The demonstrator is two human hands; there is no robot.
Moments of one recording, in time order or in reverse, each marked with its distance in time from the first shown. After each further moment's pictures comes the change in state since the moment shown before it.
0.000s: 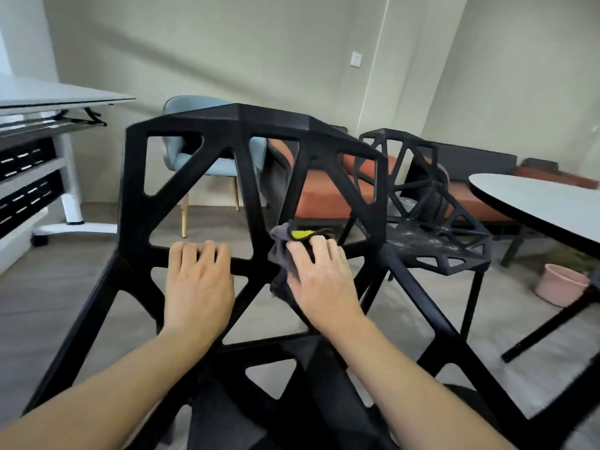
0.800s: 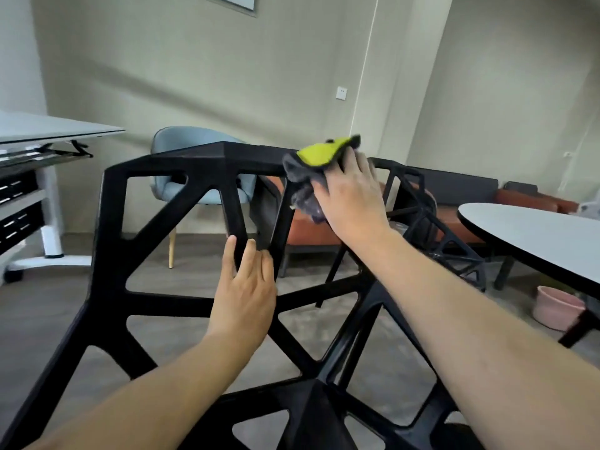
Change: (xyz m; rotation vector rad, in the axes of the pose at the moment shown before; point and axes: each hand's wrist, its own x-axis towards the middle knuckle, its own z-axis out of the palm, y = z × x) left_hand 0.057 0.060 -0.005 0.257 -0.129 0.264; right_hand 0.162 0.087 -0.029 -0.155 0.153 0.047
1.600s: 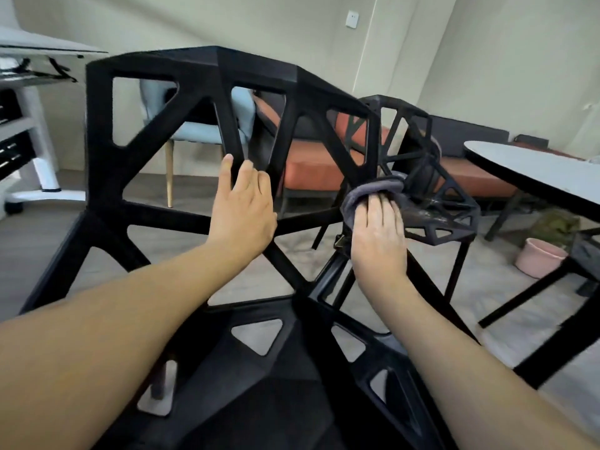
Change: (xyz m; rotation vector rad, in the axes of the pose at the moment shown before) left_hand 0.005 0.001 0.000 -0.033 0.081 -0.077; right_hand -0.195 0.014 0.002 -0.314 -0.229 0.110
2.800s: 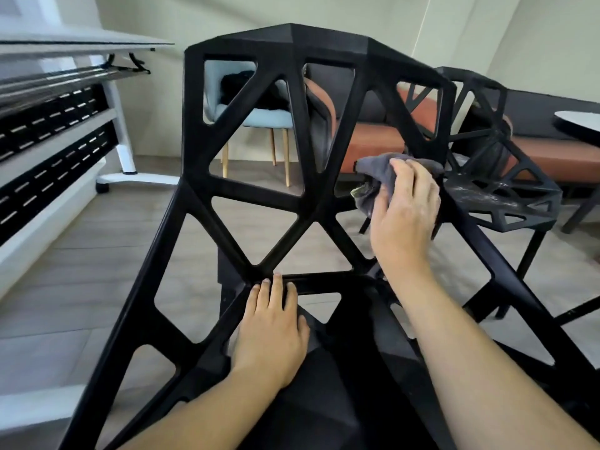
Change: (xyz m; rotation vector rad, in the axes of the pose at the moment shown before) left_hand -0.202 0.024 0.042 -0.379 -0.417 -0.122; right_hand 0.004 -0.076 -0.042 0.530 0.085 0.290
